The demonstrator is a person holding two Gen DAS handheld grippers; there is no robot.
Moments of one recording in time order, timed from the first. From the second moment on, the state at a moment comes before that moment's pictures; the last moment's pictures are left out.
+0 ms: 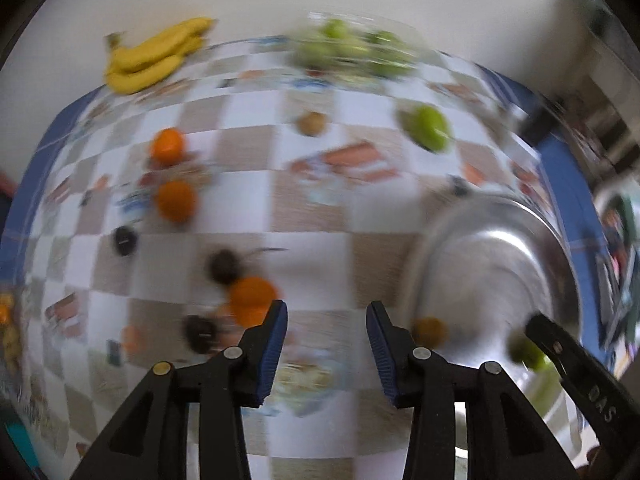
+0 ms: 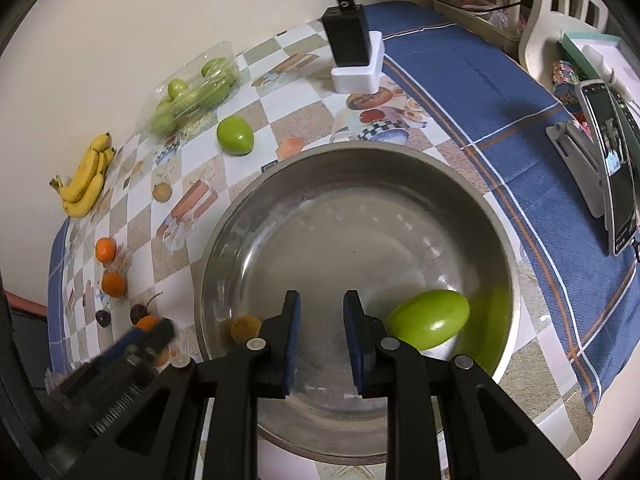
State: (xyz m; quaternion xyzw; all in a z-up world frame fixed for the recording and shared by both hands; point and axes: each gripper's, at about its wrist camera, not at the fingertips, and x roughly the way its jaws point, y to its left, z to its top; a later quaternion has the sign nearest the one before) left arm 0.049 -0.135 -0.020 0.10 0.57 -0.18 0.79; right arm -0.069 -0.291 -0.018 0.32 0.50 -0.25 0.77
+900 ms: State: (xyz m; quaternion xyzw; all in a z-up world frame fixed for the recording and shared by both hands) left arm 0.081 -0.065 -0.034 0.06 0.59 -0.07 0.80; right arm -0.043 -0.260 -0.023 0.24 0.53 -0.24 0.78
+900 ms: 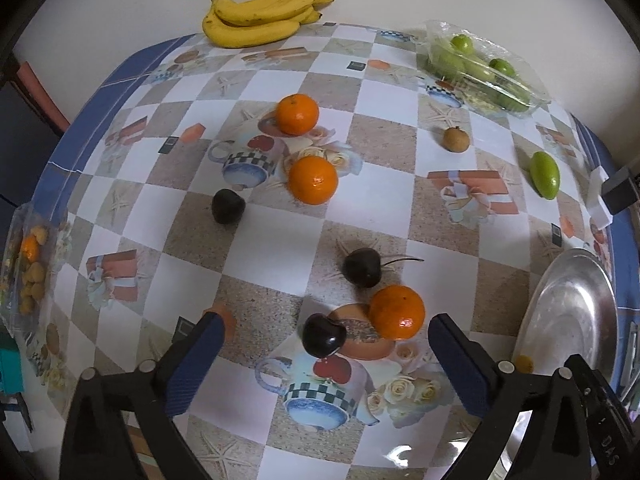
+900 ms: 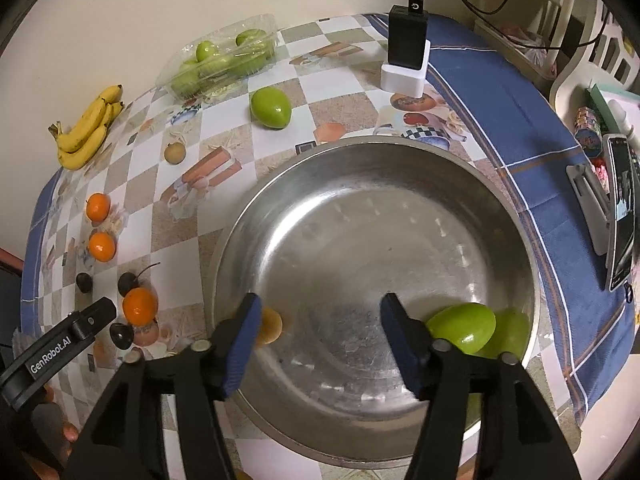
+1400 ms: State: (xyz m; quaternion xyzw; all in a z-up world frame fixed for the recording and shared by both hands) left arm 0.082 -0.057 -0.030 0.06 0.58 -0.06 0.81; right arm -0.039 -0.255 -0.022 0.21 0.53 -0.24 0.79
